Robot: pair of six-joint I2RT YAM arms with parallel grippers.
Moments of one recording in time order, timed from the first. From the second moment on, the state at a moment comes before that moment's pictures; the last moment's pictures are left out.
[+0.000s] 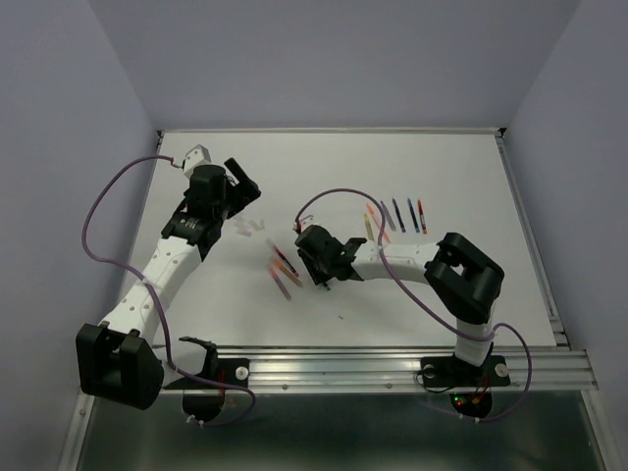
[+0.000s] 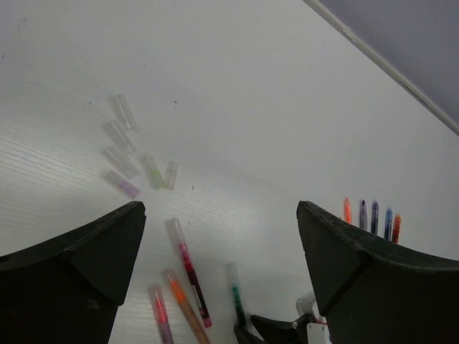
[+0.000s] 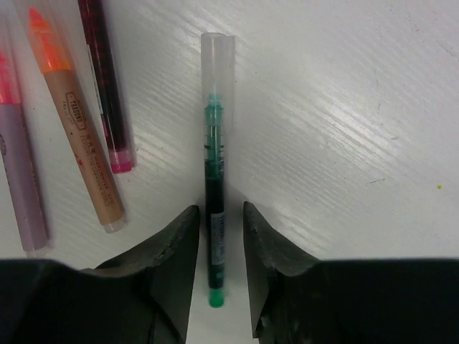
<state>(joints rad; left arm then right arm) -0.27 1.18 0.97 -0.30 -0.21 -0.73 0.98 1.89 1.18 -0.26 0.26 0.33</state>
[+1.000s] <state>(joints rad) -0.43 1.34 0.91 -0.11 0.05 -0.79 0.88 1.66 1.20 -0.17 0.21 0.31</state>
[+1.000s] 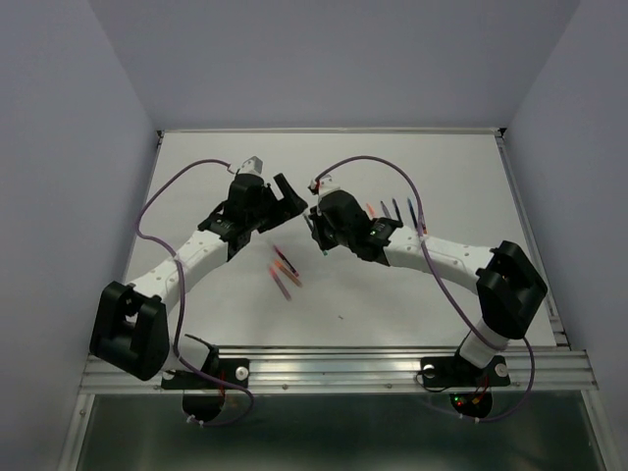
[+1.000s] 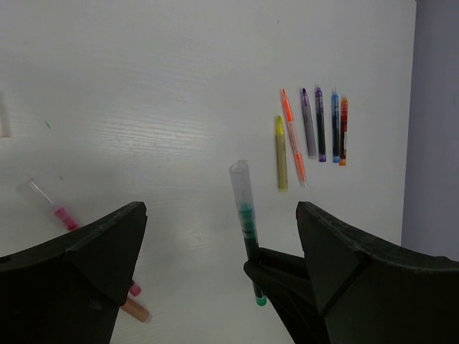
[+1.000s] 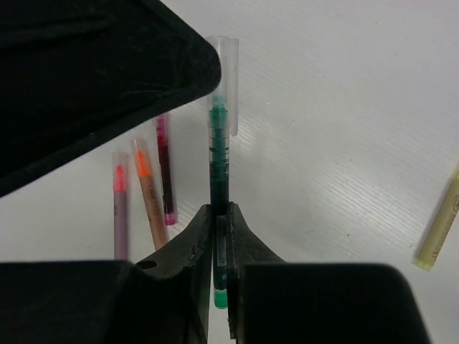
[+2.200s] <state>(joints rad) -0.47 1.37 0.91 -0.01 0.04 -0.87 0.88 1.63 1.21 -0.09 0.09 0.30</state>
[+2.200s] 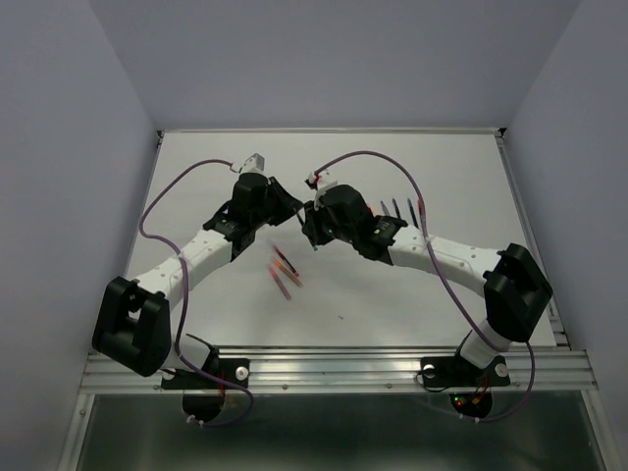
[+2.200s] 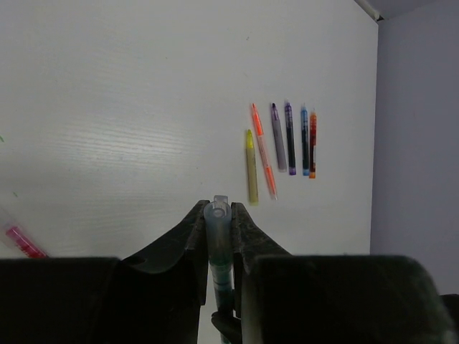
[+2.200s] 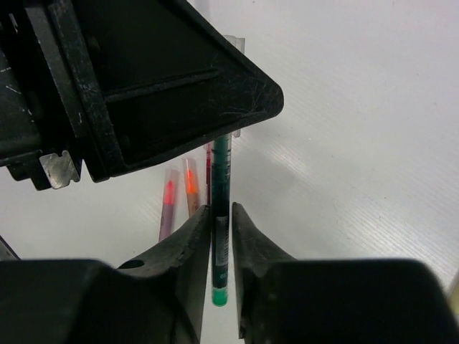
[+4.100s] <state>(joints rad) -0.23 1.33 0.77 -0.11 -0.12 -0.82 0.60 1.78 1.13 -0.22 0.23 0.31</state>
